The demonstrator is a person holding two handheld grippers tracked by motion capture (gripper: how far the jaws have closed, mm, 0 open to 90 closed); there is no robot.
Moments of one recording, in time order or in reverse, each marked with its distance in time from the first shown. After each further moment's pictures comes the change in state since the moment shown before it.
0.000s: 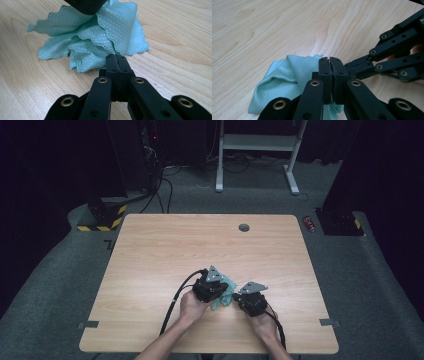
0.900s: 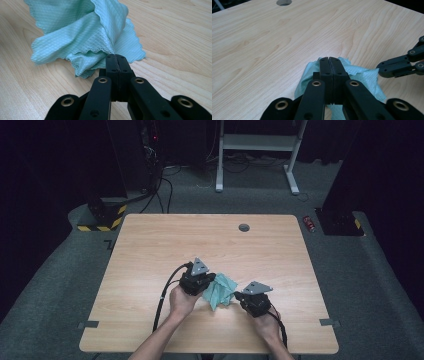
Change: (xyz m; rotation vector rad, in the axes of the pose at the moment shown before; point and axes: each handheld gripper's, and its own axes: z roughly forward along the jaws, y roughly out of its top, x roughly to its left) left arm 0.028 -0.002 -0.032 -0.071 0.114 -0.045; right arm -0.001 0.003 -0.016 -0.063 -0.003 -0.019
